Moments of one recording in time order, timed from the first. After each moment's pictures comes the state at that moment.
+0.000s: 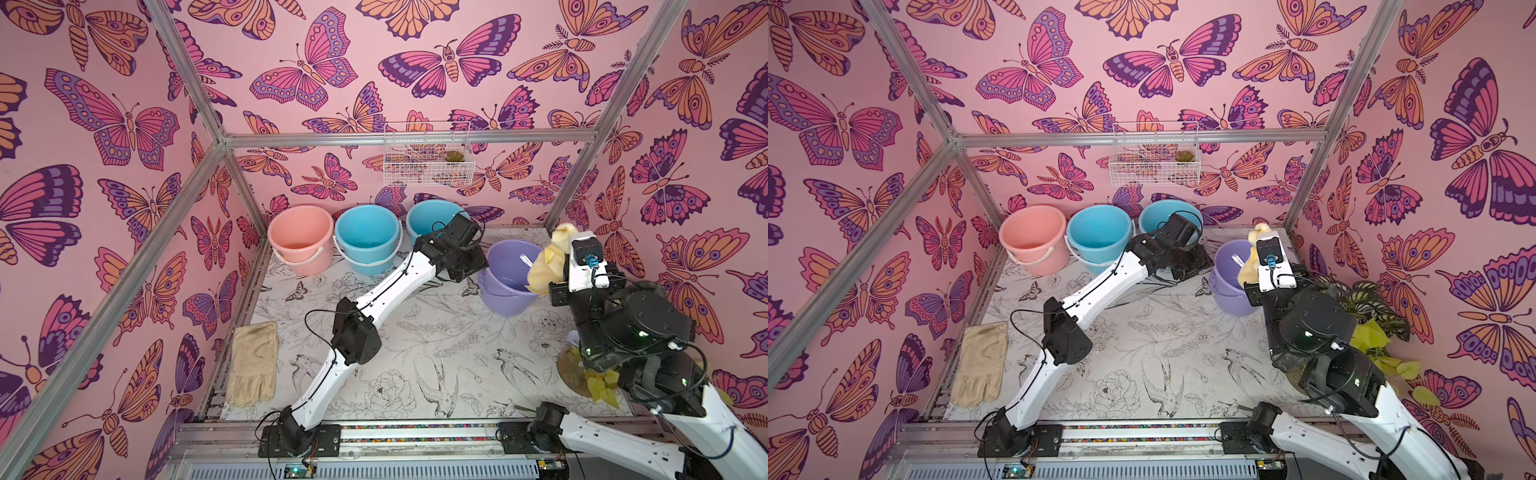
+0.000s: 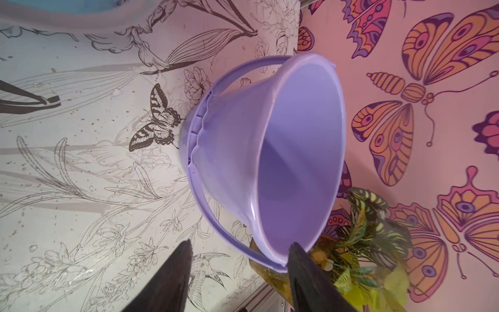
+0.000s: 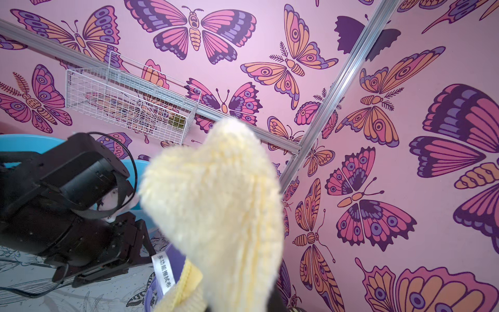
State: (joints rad) left arm -0.84 2.43 2.56 -0.90 0.26 -1.08; right arm 0.91 0.75 1.27 -0.44 0.99 -0.45
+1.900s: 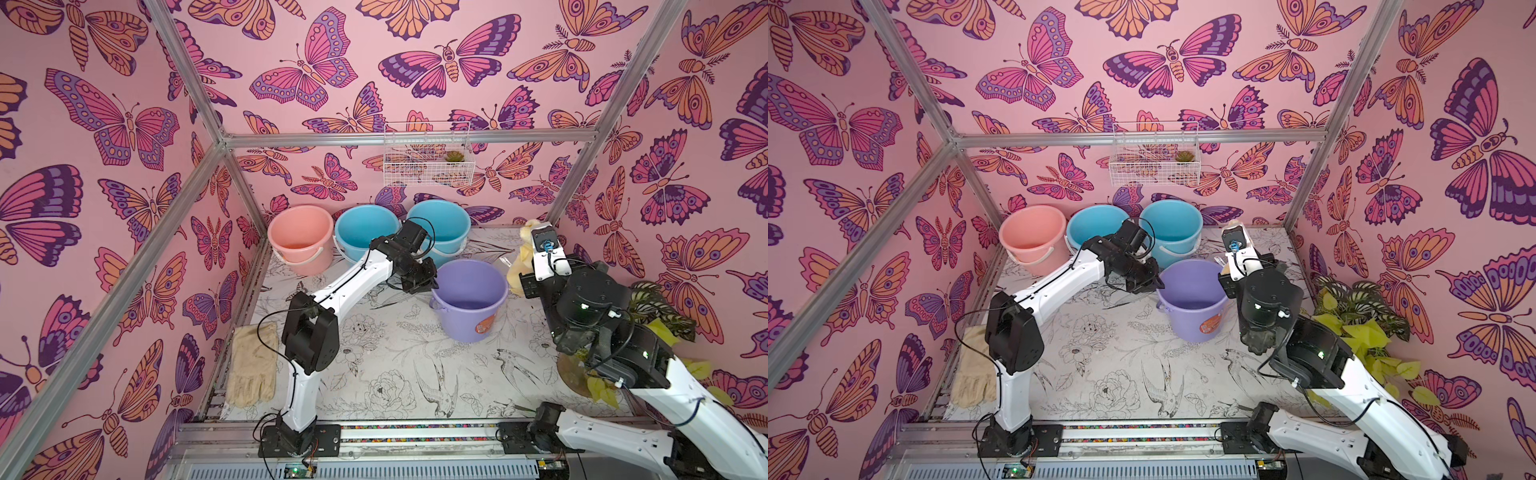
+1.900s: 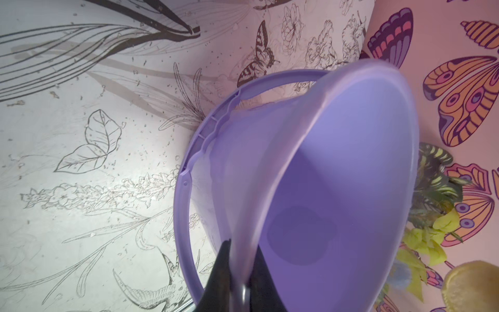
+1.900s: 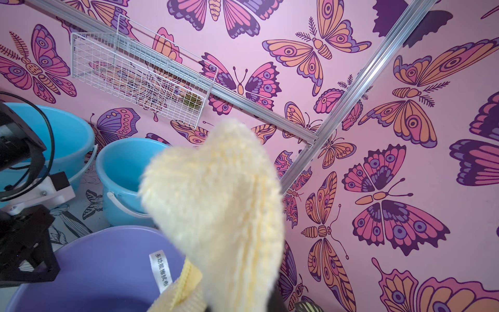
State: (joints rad) left arm -0.65 2.00 1.87 -0.92 0.48 -0.86; right arm 0.91 0.91 1.33 -0.52 1.00 -0.35
